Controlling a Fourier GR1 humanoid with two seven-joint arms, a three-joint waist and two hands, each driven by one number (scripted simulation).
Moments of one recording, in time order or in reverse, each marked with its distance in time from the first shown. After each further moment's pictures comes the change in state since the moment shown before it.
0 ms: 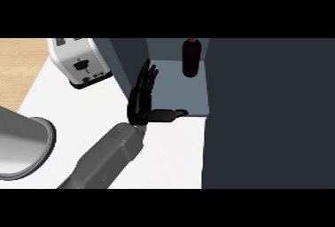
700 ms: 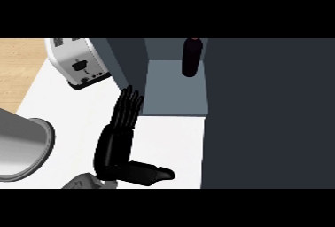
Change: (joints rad) left arm 0.399 0.276 -0.154 -0.853 -0.160 0.213 0.244; right arm -0.019 0.027 0.062 -0.019 0.055 -0.024 0.016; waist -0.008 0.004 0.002
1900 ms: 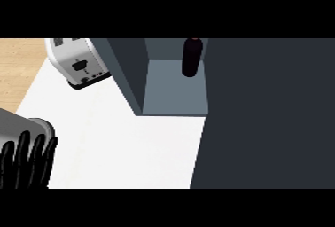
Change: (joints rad) left arm 0.601 0.318 0.220 -0.548 -0.035 -0.036 -0.060; right arm 0.090 -0.099 0.332 -0.057 -0.097 0.188 0.171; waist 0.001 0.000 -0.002
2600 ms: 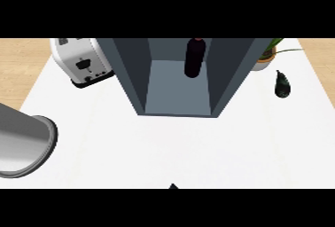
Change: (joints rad) left arm 0.330 0.158 0.375 -0.058 0.192 -0.329 -0.072; right arm -0.282 0.145 0.384 0.034 0.341 -0.295 0.124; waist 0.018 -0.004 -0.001
